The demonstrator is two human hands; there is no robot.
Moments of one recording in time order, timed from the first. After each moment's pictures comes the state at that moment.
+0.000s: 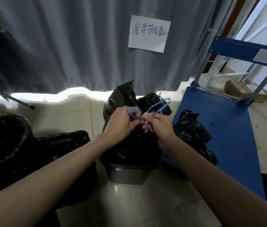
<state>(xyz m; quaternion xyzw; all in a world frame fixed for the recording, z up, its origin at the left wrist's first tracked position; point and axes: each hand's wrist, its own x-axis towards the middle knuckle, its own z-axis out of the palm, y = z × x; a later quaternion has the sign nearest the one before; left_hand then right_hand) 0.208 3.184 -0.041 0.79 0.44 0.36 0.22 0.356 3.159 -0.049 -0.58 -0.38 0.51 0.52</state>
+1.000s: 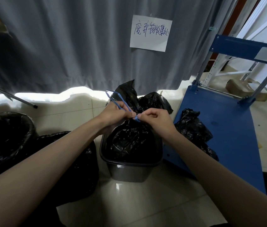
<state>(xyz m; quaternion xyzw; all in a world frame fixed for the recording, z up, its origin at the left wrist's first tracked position) 0.193 3.179 -0.006 0.58 0.50 0.36 0.53 0.359 3.153 -0.032 -0.57 -0.55 0.42 0.44</state>
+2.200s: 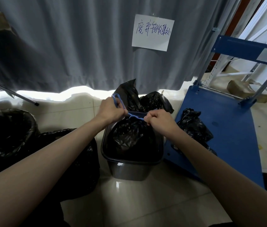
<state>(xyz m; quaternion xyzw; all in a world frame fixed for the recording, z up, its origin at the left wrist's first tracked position) 0.175 3.202 -0.024 0.64 0.64 0.31 0.30 0.364 3.155 -0.025 -0.65 -0.63 0.33 0.27</state>
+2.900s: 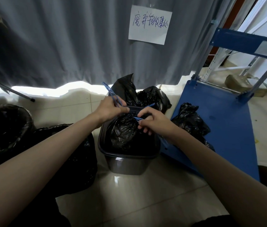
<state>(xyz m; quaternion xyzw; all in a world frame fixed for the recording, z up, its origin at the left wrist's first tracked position) 0.175 3.207 -0.046 0.64 0.56 0.33 0.42 0.368 3.146 -0.040 -0.58 -0.58 0.49 0.29</state>
